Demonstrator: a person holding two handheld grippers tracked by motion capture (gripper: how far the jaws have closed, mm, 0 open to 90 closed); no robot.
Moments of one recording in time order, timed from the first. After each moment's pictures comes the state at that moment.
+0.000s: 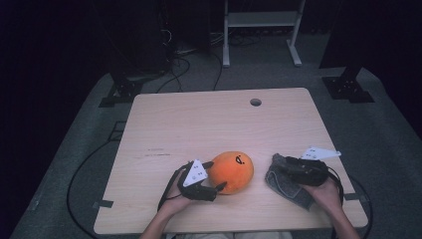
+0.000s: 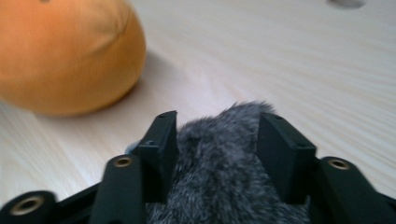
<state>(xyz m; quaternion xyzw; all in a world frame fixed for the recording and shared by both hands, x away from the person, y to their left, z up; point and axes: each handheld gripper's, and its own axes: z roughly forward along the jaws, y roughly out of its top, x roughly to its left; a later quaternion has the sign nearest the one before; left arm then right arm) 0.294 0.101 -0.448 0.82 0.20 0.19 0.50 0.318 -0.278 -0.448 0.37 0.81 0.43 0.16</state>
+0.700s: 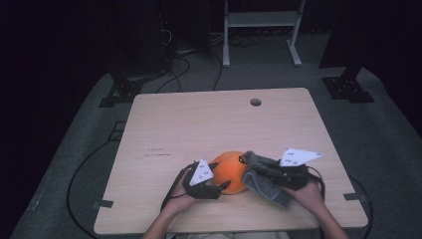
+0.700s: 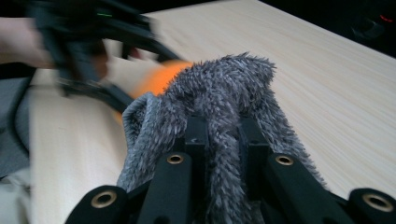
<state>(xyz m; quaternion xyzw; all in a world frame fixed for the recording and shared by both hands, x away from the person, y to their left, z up) 0.298 0.088 -0.454 0.83 0.19 0.18 0.49 0.295 -0.207 -0.406 0.22 0.83 0.50 0.14</state>
